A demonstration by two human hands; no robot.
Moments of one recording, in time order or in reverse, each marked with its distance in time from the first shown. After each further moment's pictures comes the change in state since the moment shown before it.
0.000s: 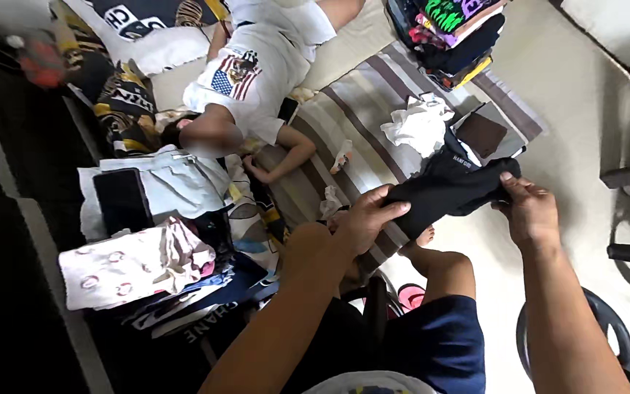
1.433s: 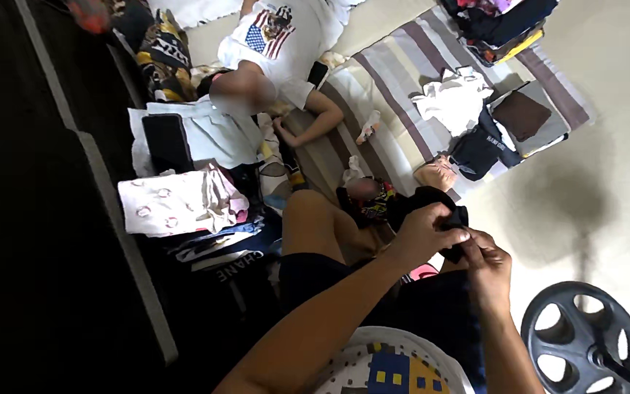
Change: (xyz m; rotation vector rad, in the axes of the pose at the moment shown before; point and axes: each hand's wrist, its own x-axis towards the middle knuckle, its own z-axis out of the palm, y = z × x) left_hand -0.066 -0.043 0.042 0.376 0.077 -0.106; right_hand -0.164 0.069 0.055 0.138 -0.200 -0.190
